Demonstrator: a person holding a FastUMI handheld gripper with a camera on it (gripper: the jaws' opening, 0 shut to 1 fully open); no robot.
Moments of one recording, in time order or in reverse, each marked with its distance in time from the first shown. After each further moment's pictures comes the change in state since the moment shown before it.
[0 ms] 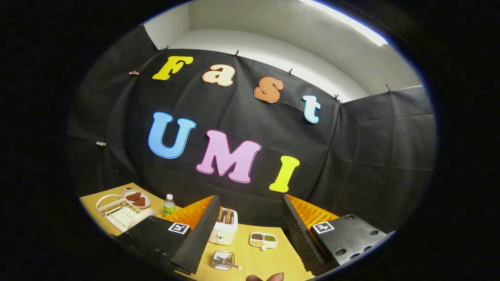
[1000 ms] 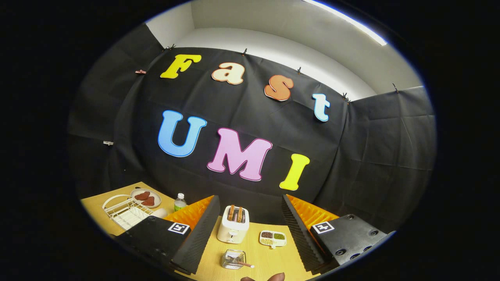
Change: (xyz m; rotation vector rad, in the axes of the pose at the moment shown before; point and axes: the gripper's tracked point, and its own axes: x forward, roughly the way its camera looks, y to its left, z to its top) arm -0.005 0.041 -0.001 -0.004 0.030 0.070
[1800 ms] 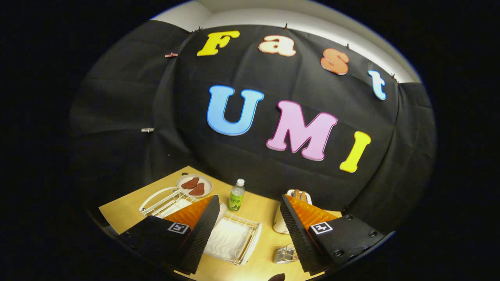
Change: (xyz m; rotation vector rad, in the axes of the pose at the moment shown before) arm 0.053 0.199 -0.057 0.050 0.307 0.352
